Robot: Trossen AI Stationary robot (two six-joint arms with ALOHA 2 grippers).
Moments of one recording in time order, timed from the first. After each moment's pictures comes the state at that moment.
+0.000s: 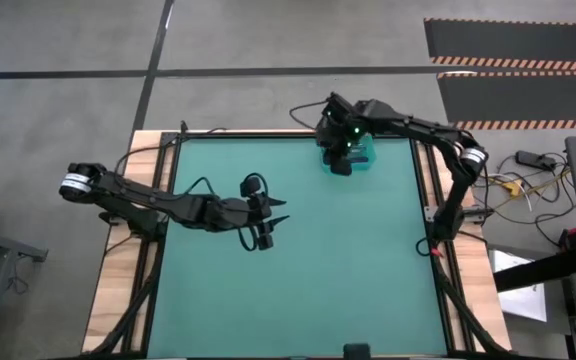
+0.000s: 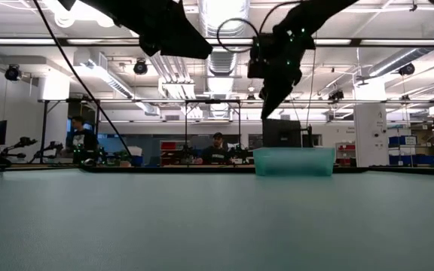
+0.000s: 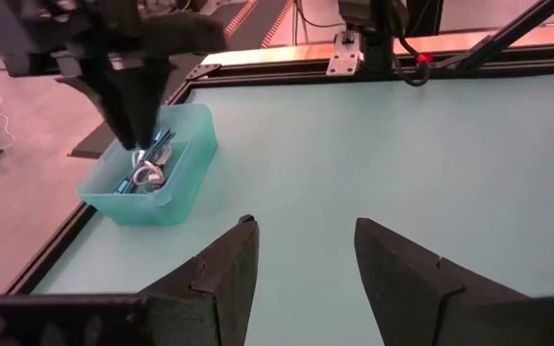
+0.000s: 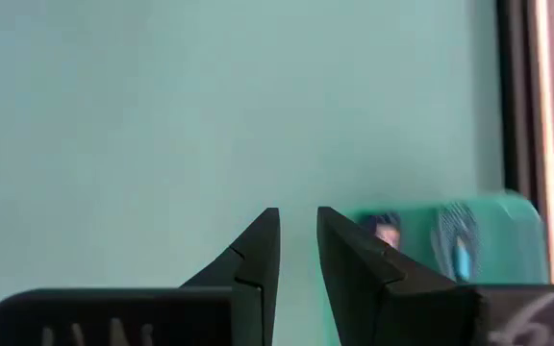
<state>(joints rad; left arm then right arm) -0.16 1.36 0.88 0.09 -0.45 -0.02 -0.62 1.80 1.55 -0.93 -0.32 -0.57</state>
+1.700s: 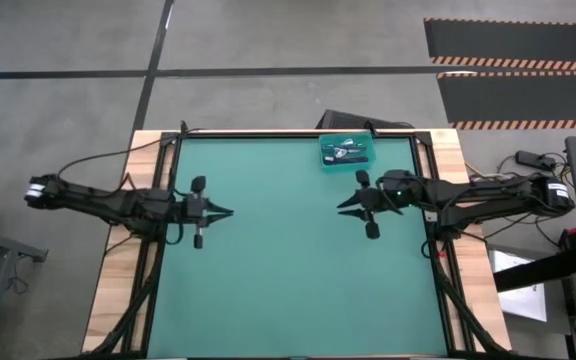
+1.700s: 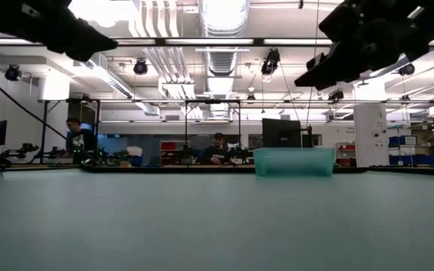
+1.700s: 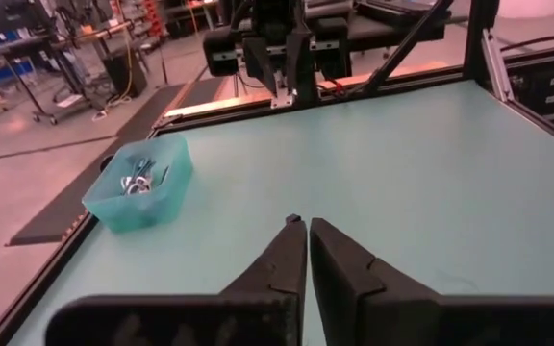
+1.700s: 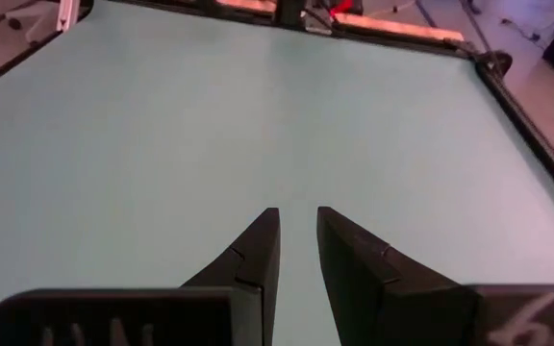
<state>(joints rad) -0.17 0.53 0.37 -0.04 -0.24 0.14 -0.16 1.01 0.47 0.14 -0.23 -0.22</state>
